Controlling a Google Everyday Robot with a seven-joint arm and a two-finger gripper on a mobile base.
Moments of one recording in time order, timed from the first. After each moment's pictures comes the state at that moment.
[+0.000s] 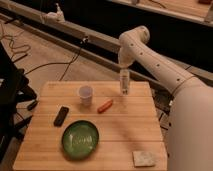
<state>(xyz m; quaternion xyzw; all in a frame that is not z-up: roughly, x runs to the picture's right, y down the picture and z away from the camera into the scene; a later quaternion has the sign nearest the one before) 0.133 -0.139 0.846 -0.06 -0.10 -0.70 0.70</state>
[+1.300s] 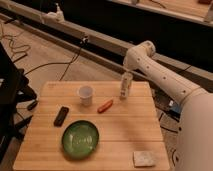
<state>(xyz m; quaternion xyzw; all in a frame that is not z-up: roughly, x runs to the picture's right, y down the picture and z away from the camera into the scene) 0.165 -0.130 0.895 -0.01 -0.04 -0.67 0.74</state>
